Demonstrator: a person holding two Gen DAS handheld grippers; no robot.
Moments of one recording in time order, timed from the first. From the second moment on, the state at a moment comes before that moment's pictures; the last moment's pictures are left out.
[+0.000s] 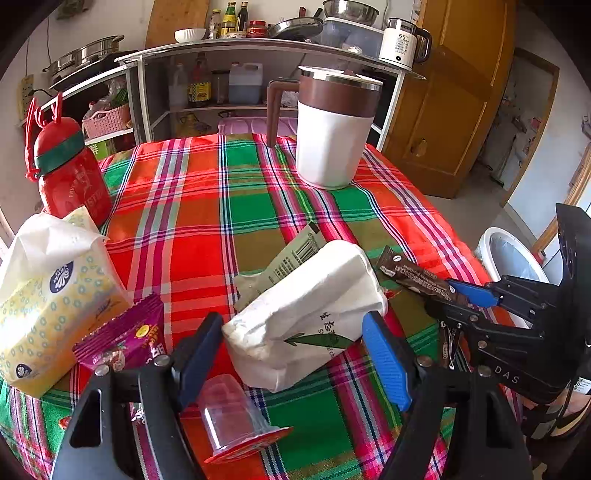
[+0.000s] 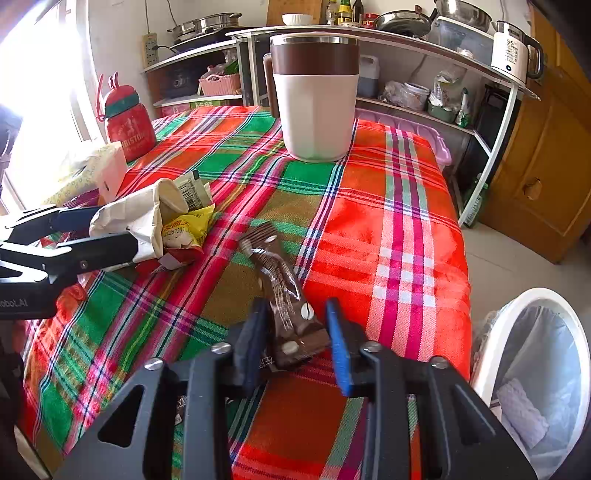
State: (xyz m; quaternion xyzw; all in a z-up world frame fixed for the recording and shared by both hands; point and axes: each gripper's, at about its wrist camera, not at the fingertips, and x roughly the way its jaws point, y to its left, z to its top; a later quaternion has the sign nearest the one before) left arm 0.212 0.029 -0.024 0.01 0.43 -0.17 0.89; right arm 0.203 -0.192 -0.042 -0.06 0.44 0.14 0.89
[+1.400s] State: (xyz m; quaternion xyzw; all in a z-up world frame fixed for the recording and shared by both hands) left arm 0.156 0.016 0.000 -0.05 0.39 -0.20 0.90; right arm 0.151 -0.241 -0.013 0.04 0.38 0.13 0.92
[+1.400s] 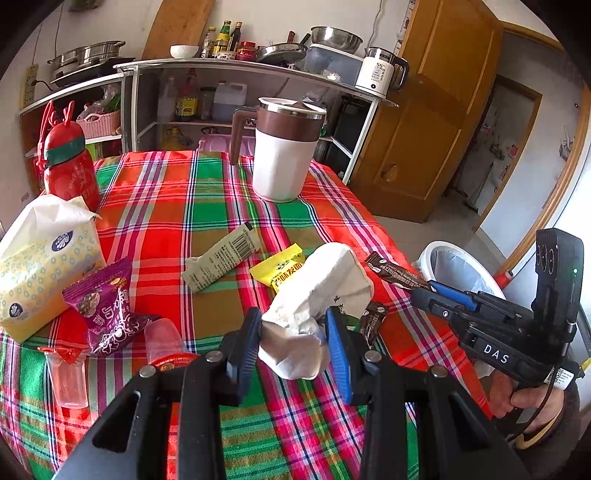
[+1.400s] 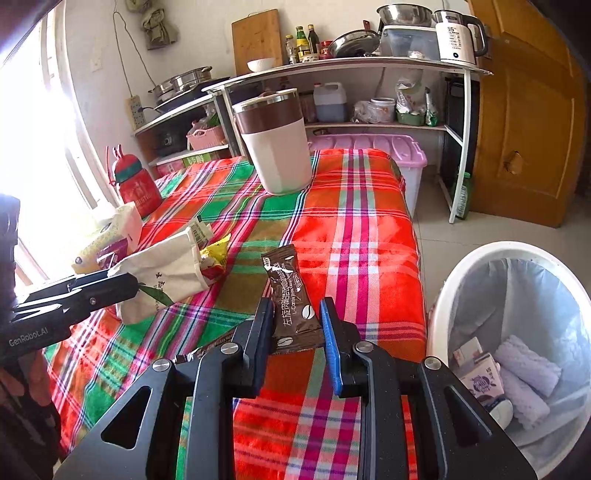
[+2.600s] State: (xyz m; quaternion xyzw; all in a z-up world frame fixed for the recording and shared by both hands) left arm 0.113 -0.034 0.032 -0.06 0.35 -0.25 0.90; right arm 0.091 -0.307 0.017 0.10 0.32 0.09 0.94
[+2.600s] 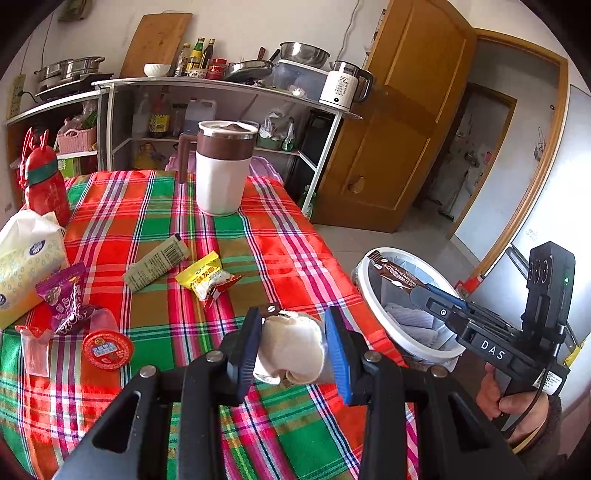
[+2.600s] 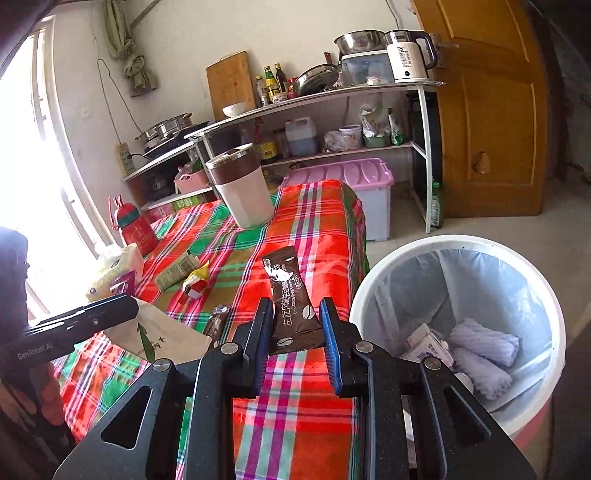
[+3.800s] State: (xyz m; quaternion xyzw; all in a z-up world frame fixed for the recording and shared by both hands) left arm 0.147 -0.235 0.012 -0.01 0.40 -0.37 0.84; right arm 0.080 -0.449 -0.024 0.10 0.38 -0.08 0.92
